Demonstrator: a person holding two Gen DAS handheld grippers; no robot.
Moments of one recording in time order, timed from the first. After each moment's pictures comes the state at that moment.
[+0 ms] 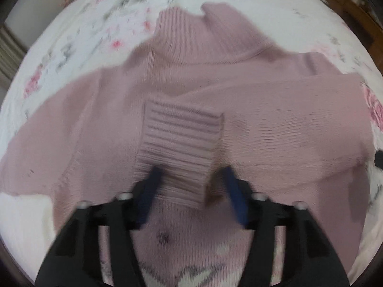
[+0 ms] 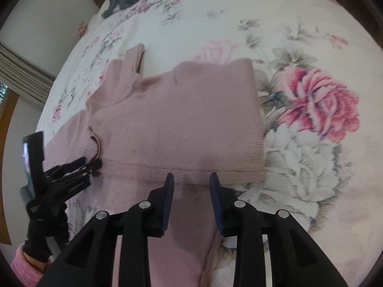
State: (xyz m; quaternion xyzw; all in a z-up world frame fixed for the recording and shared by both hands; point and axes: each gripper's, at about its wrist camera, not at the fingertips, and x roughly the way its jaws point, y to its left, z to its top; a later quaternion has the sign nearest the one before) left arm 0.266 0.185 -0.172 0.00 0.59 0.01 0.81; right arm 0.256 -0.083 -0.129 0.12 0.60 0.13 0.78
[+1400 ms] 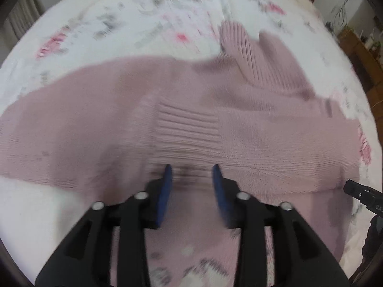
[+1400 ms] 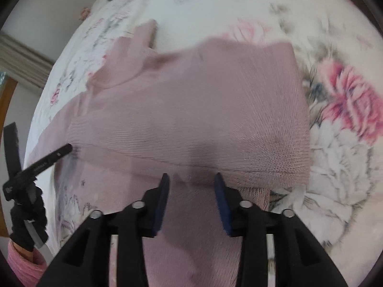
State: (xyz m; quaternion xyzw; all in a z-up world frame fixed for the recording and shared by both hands) left arm 0.241 0.304 -0.145 -0.11 0.56 0.02 0.82; right arm 0.256 -0.034 -0.140 0.09 0.61 0.14 0.77
